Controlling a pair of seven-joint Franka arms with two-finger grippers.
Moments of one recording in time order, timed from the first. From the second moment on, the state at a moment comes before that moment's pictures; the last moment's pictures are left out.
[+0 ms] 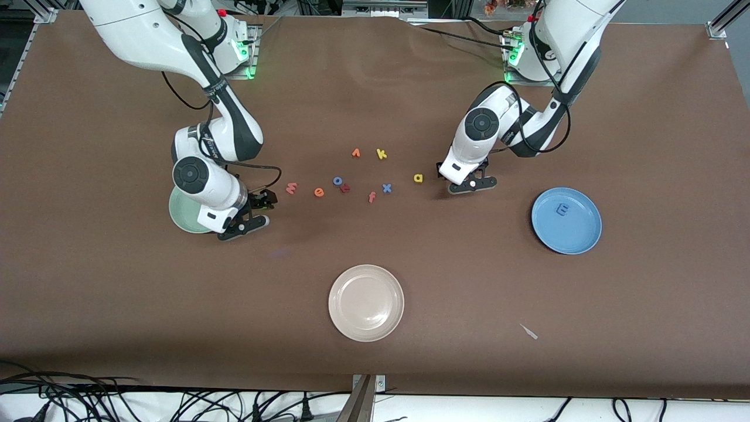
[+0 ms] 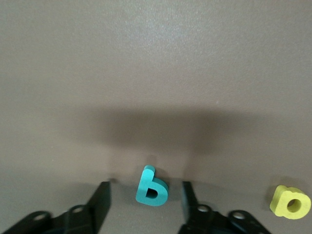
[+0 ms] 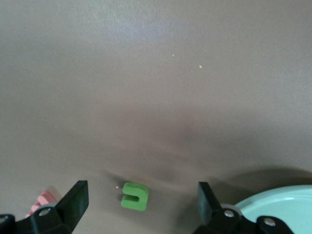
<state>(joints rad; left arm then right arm) -0.14 0.43 -0.42 -2.26 0.24 2.52 -0.92 0.22 0.50 0.09 -2.02 0.02 2.45 -0.08</state>
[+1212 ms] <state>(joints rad) 0.05 0.44 -0.41 -2.01 0.22 2.04 -0.41 0.23 0.50 0.10 -2.11 0.02 2.55 -0.06</state>
